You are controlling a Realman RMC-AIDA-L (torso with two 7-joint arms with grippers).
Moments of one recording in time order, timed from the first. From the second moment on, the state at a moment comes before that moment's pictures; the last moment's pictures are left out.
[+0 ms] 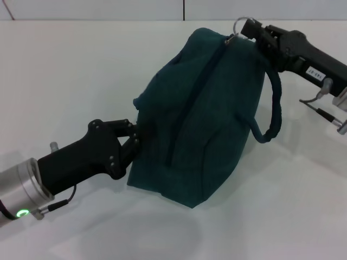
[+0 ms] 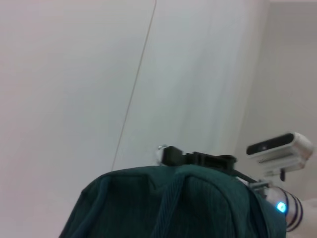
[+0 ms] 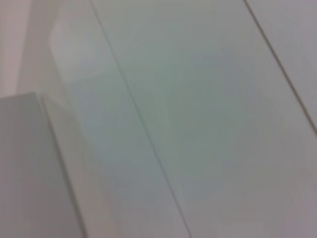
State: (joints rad) left arm -0.33 -2.08 1.01 0.29 1.35 1.70 -0.92; right arm 0.58 2.02 -1.51 -0.33 -0.63 -1.40 1.11
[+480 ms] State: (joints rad) left arm -0.34 -2.07 1.02 0.29 1.36 1.70 -0.92; right arm 0.57 2.02 -1.50 -0.32 -0.63 -1.29 1.05
